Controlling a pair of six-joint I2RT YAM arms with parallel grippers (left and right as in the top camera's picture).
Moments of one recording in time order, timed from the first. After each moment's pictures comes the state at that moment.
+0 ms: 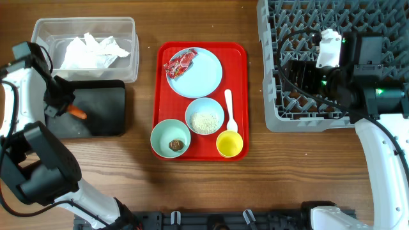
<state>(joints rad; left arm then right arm) 0.44 1.89 1.45 -1.01 -0.11 -0.63 0.03 1.32 1.36 -0.95 -0.25 0.09</state>
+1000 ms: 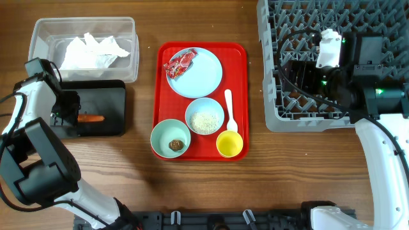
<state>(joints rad) 0.45 1.89 1.26 -0.82 -0.12 -1.11 0.03 1.32 1.36 -0.95 -0.25 0.09</state>
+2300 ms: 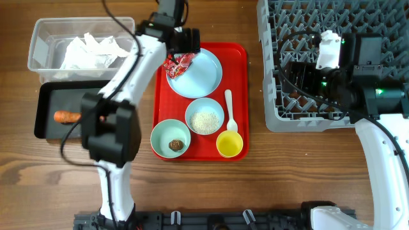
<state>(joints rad) -0.32 2.17 1.84 -0.72 -0.04 -0.26 0.03 1.32 1.36 -0.96 -0.25 0.09</state>
